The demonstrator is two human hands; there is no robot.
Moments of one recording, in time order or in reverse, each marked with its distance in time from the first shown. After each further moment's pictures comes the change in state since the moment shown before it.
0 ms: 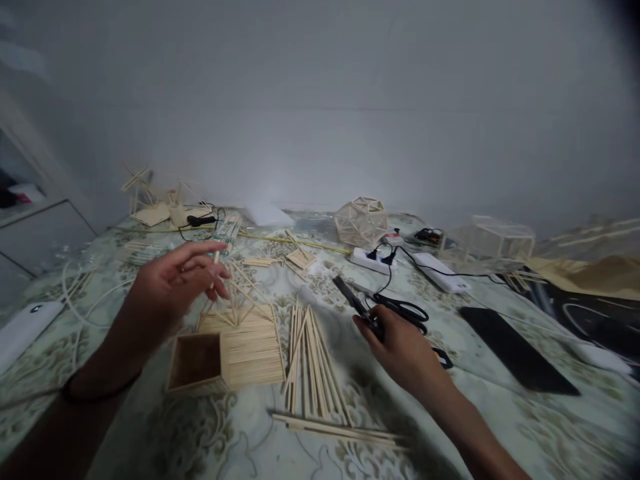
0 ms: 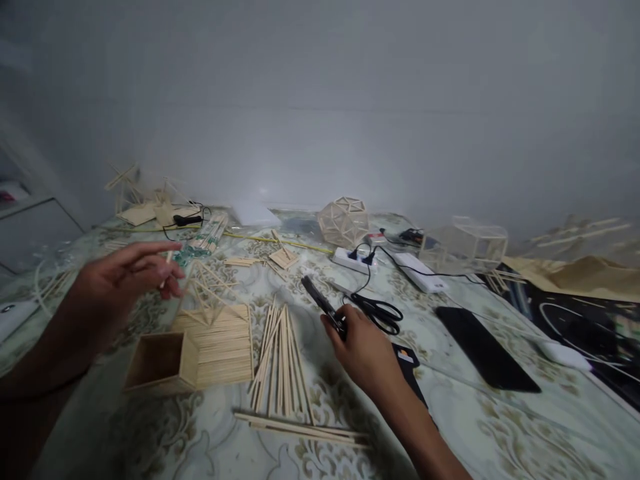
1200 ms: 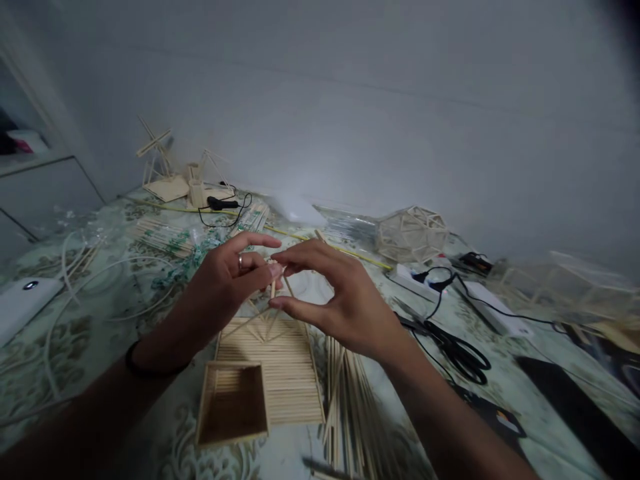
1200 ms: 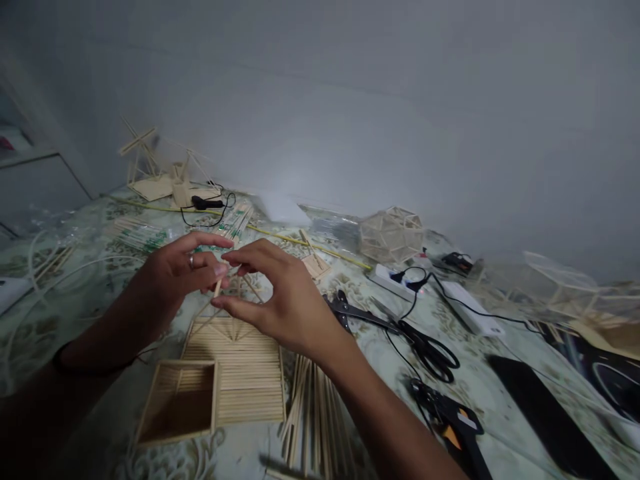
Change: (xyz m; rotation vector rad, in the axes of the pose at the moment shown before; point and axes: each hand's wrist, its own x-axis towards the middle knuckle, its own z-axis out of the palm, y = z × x) left_hand 0.051 -0.056 -0.015 -0.191 -0.133 -0.101; right_hand 0.096 -0.206 -0.008 0.656 -0.075 -0.828
